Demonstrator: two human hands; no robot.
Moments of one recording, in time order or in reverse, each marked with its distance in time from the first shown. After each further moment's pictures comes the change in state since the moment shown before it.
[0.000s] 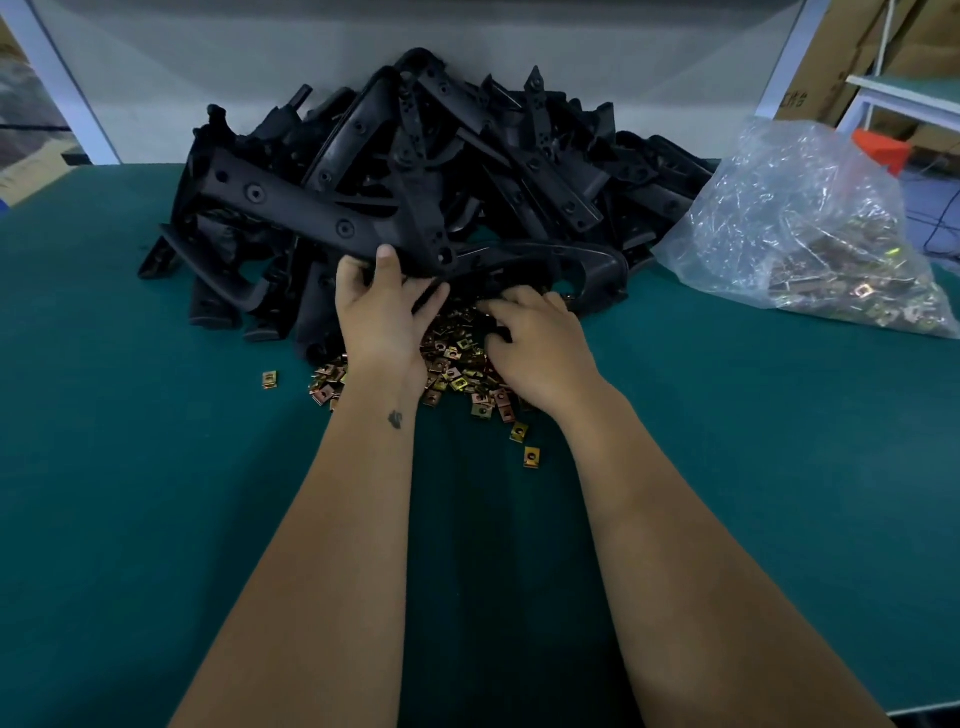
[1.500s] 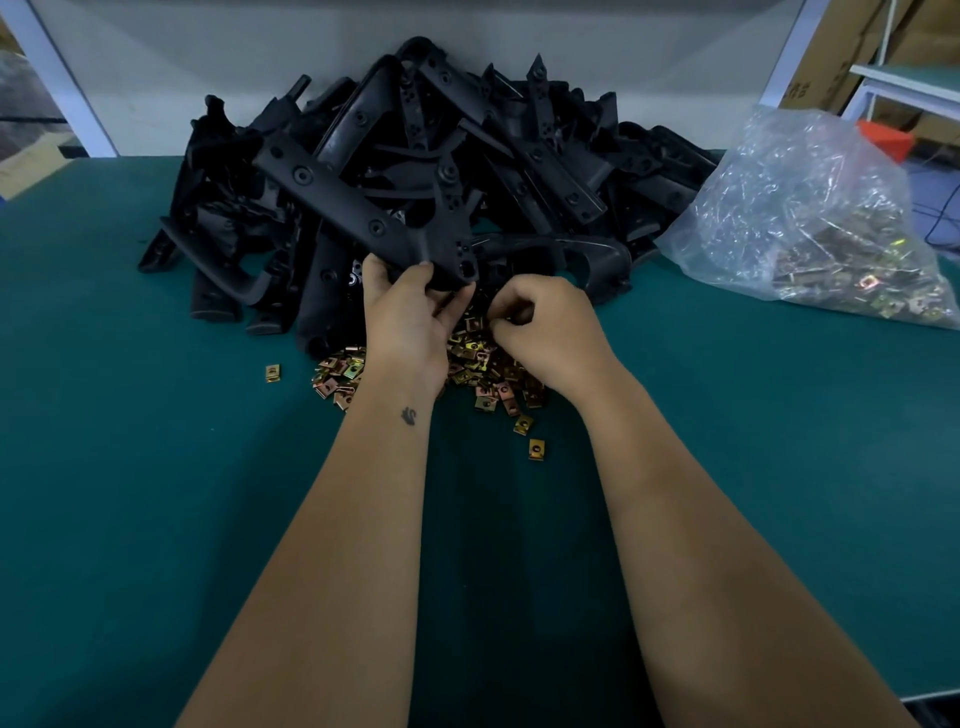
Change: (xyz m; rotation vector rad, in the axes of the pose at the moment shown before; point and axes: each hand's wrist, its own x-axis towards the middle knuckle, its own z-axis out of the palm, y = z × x) left_hand -0.003 -0.009 0.007 -0.103 -0.053 -0.108; right_hand -0.003 -0.002 -0.012 0.365 0.099 0.057
